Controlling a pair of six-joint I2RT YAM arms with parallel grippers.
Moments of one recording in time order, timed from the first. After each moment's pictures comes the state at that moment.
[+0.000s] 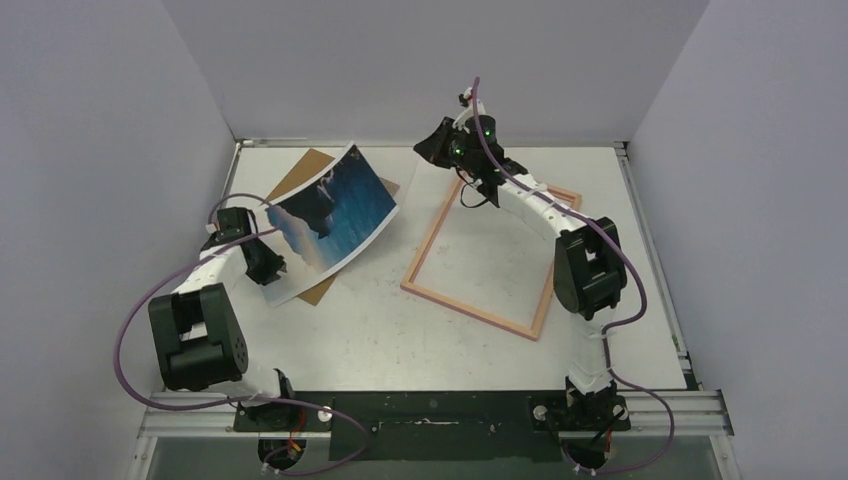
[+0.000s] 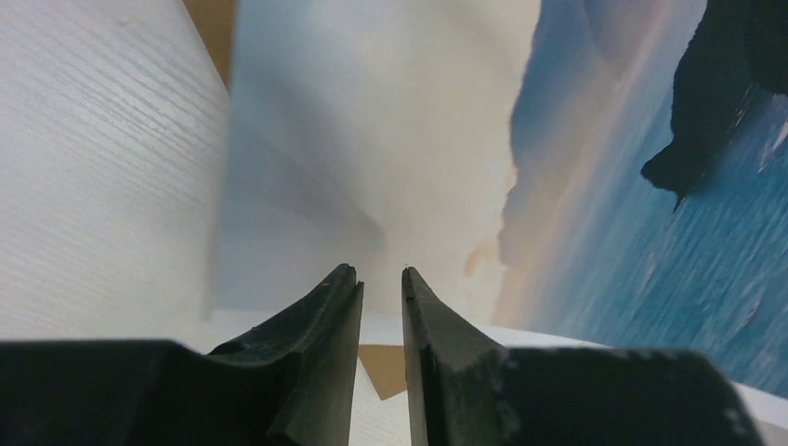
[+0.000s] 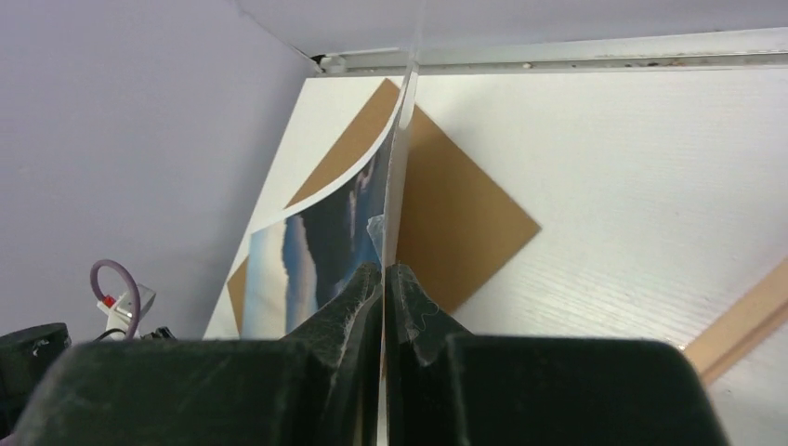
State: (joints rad) left arm 0.24 1.47 0.86 -0.46 0.03 -0.63; right arm 0.47 2.04 1.72 0.12 -0.26 0.66
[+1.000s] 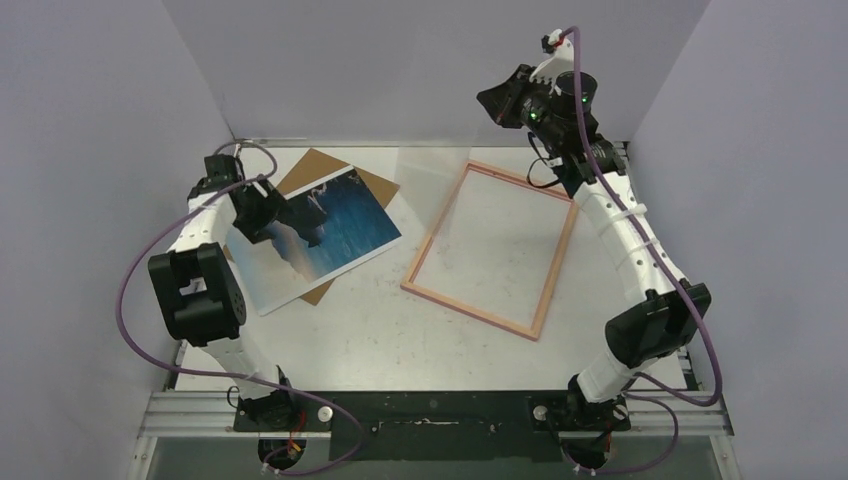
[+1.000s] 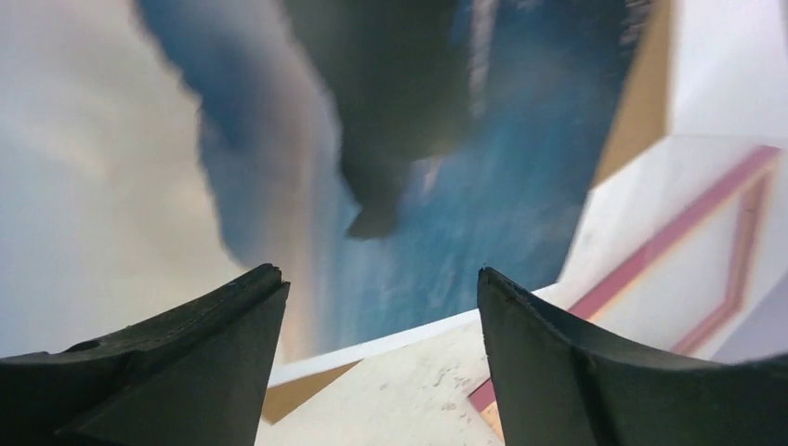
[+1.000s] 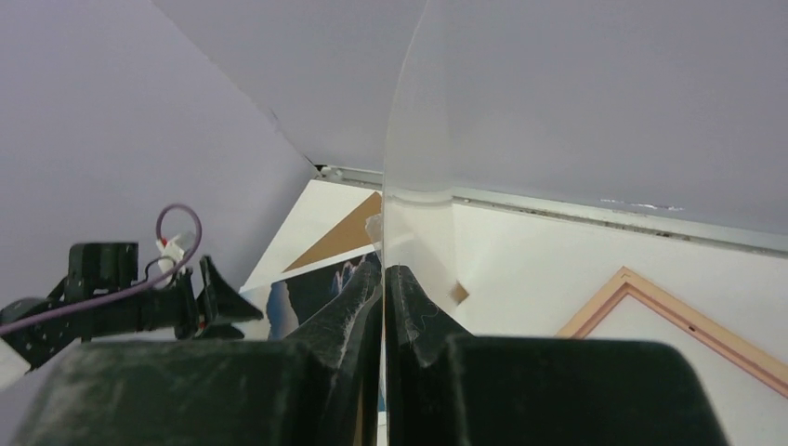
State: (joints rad) left arm 0.24 1.75 1.30 -0.64 0.21 -0.59; right arm 0.31 1.64 1.77 -0.18 -0.24 0.47
